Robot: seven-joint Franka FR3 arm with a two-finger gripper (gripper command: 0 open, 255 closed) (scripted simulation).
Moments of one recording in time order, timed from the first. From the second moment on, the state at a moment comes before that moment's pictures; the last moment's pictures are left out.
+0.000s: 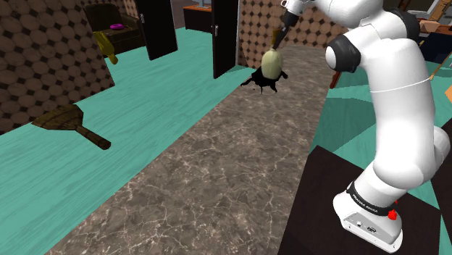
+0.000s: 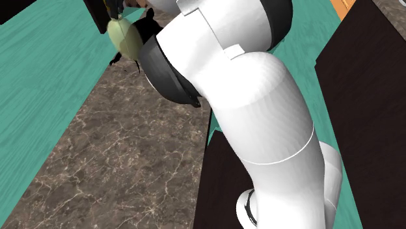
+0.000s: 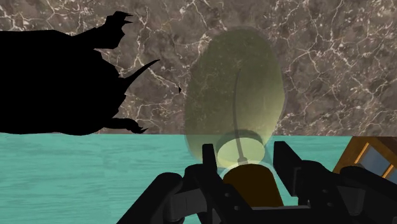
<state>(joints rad) -0.18 0.66 -0.71 -0.96 0.74 1.55 -1.10</state>
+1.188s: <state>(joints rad) -0.08 0.63 -0.72 -1.27 0.74 1.79 -1.20</state>
